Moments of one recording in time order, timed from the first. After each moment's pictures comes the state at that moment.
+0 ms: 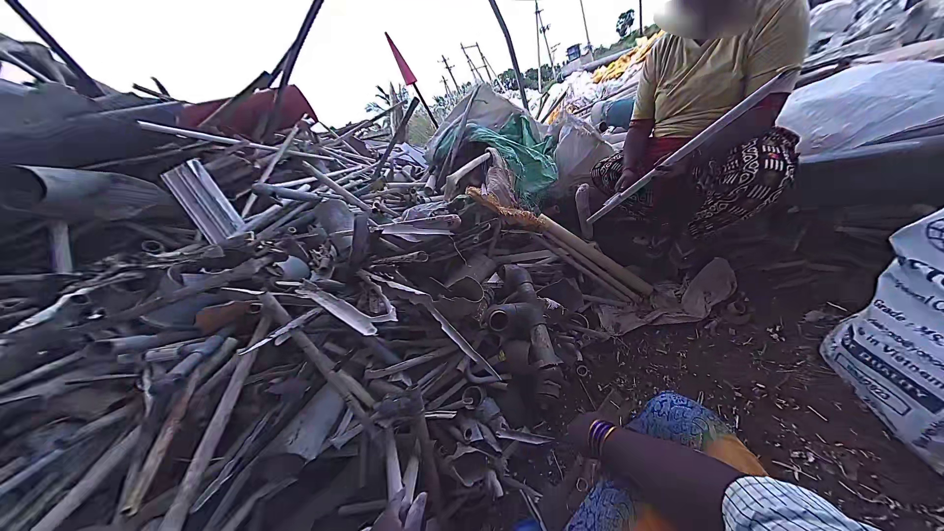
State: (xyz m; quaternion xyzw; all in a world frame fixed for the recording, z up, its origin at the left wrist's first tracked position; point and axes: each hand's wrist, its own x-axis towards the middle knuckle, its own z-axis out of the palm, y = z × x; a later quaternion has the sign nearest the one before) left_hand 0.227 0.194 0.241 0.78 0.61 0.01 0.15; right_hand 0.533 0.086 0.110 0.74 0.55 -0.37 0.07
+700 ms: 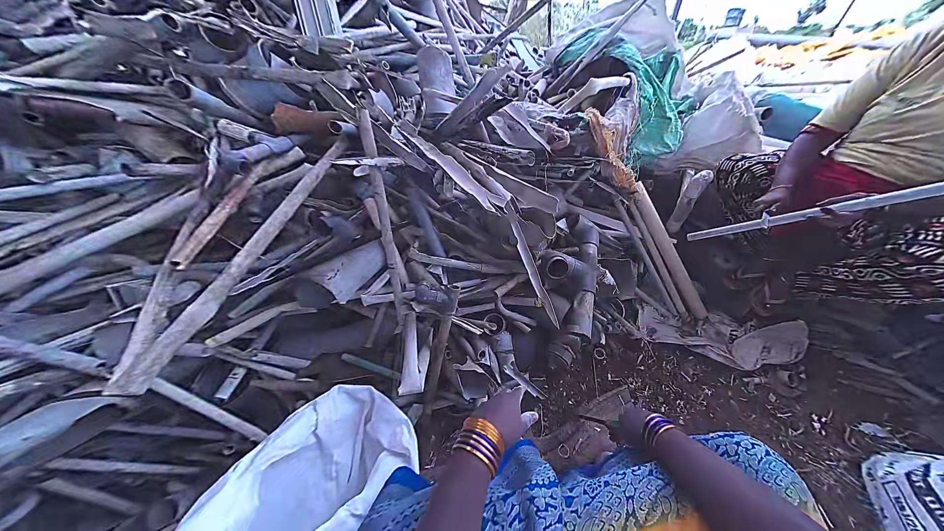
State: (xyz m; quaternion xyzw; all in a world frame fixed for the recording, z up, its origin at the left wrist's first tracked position) left_hand 0.324 0.209 0.191 0.82 0.43 -0.22 0.31; right_hand 0.576 0.086 0.065 0.72 0.52 -0.38 0.26
